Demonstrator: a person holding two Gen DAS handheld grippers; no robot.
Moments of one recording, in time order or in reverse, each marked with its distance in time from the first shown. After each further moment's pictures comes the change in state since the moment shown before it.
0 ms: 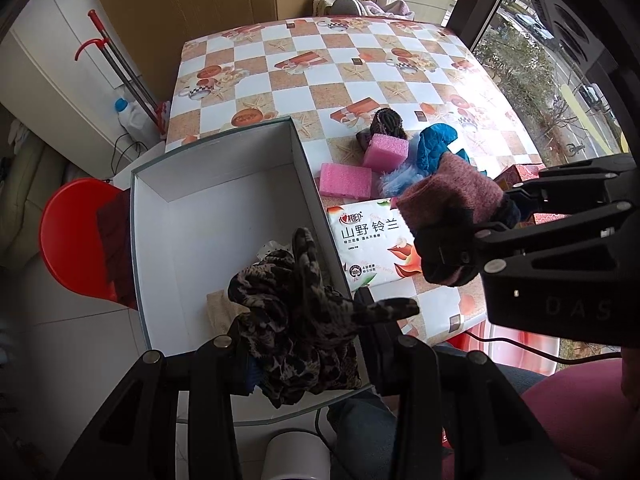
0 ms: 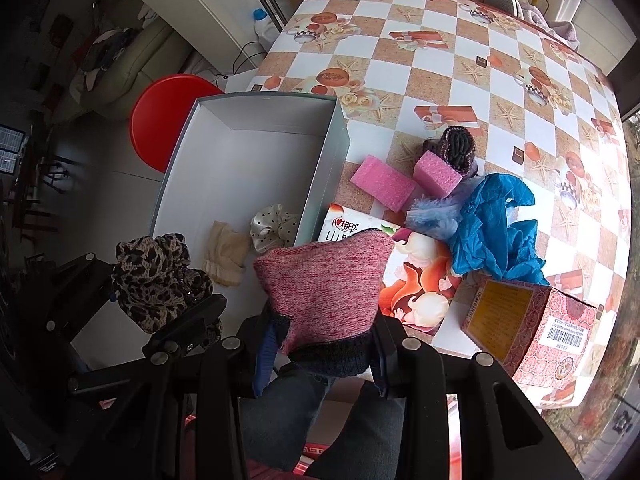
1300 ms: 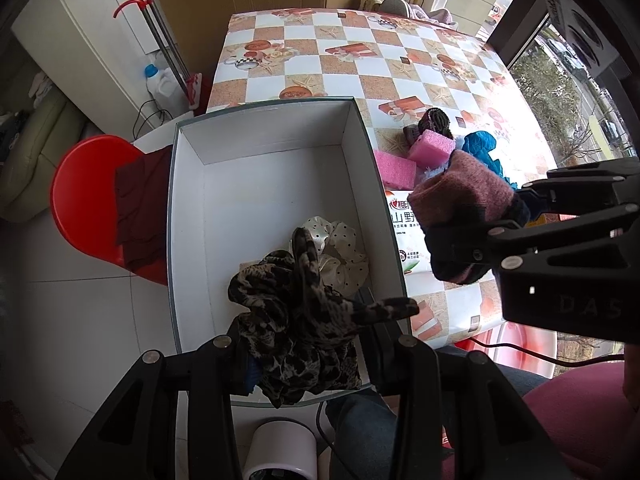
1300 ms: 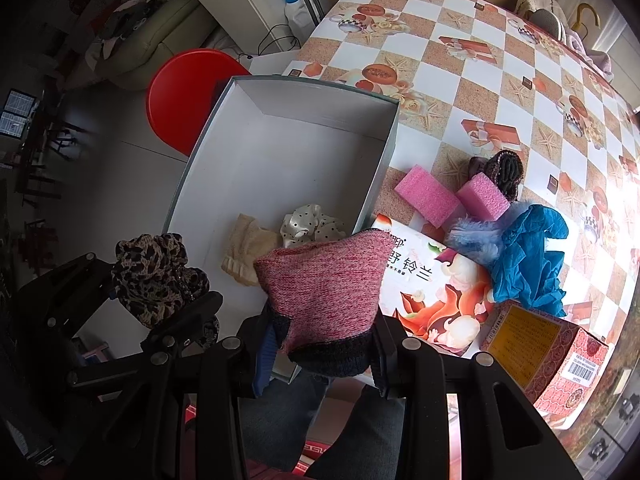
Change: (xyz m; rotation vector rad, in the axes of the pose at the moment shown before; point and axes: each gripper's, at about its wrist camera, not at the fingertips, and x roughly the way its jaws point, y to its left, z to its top) left arm 0.000 0.048 -0.024 -0.142 0.023 0.016; right arm 0.020 0.042 0.017 -0.114 0.046 0.006
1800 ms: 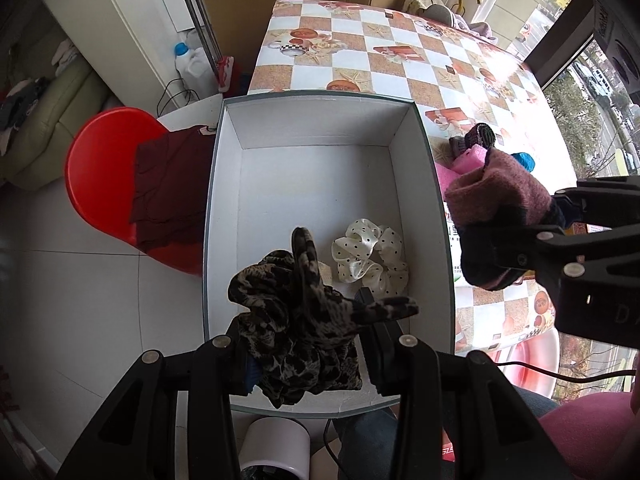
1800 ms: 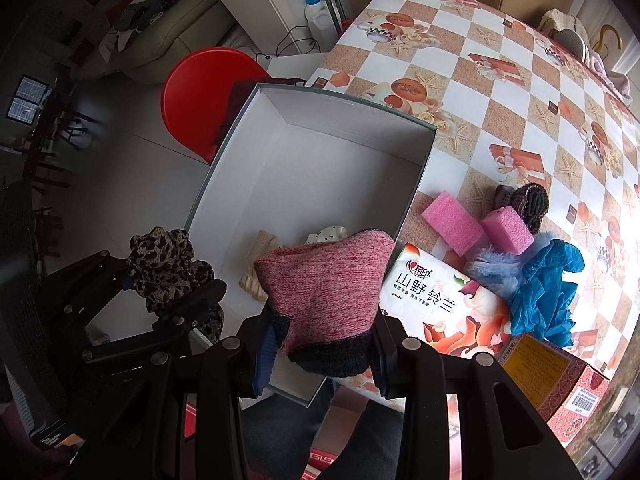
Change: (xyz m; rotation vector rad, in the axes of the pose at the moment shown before) left arm 0.014 0.040 0.001 -0.105 0.017 0.036; right arm 0.008 0.021 0.023 -0.055 -0.006 0.027
